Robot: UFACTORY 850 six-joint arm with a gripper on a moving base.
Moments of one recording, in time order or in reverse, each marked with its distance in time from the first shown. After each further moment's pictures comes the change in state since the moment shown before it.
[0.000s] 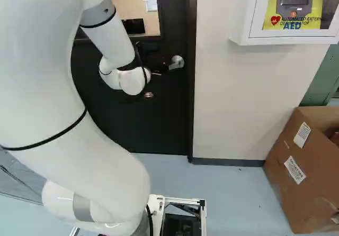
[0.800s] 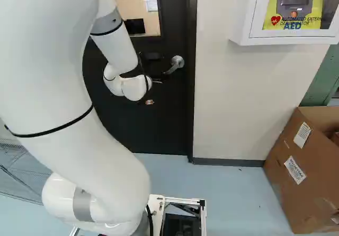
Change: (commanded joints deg) arm 0.0 -4.6 0.7 0.0 0.0 0.0
